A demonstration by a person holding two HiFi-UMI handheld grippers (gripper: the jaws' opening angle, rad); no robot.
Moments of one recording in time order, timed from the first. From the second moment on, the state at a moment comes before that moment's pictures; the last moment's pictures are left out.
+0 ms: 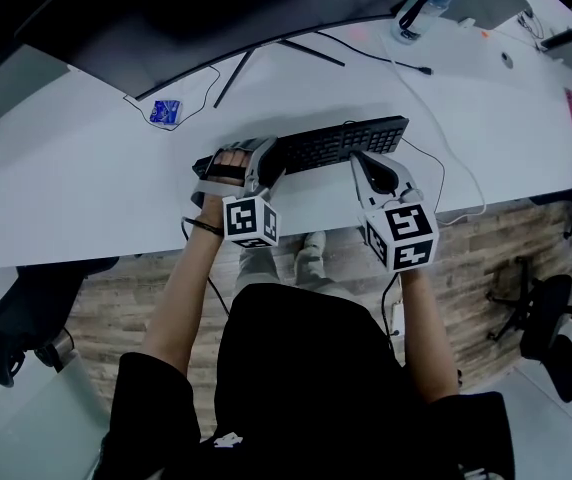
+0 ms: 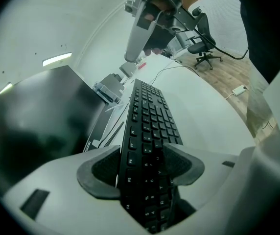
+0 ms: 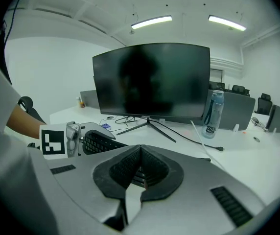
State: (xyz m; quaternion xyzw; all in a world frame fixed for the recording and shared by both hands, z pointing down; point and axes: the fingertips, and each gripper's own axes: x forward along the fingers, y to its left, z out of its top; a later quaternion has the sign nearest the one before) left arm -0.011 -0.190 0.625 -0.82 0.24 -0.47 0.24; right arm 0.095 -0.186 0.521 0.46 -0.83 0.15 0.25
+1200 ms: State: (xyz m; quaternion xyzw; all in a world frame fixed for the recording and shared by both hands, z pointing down) left arm -0.004 -0.181 0.621 -0.80 0.25 -0.45 0.30; right arm 0.036 -0.206 0.592 0.04 -0.80 -0.07 0.59
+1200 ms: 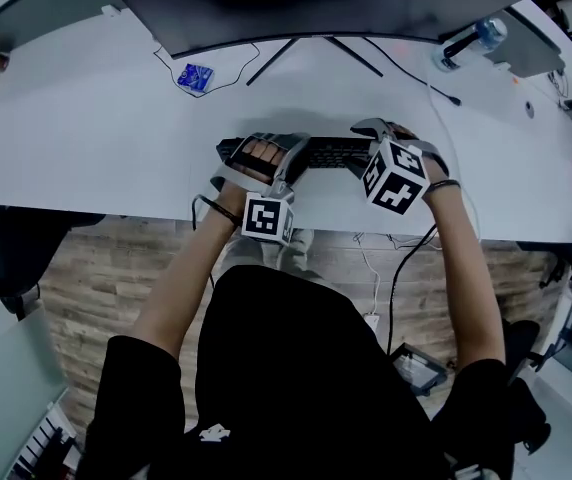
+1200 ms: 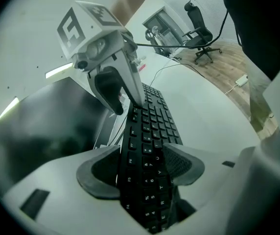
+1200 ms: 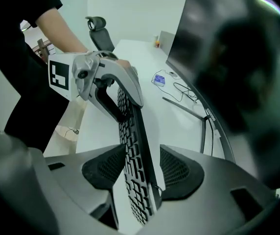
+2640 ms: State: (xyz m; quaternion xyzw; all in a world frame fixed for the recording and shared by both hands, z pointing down) left arm -0.028 -0.161 0.585 -0.85 0.16 -0.47 0.19; right arm 0.031 -0.179 0.633 0.02 -0.77 -0.16 0.62
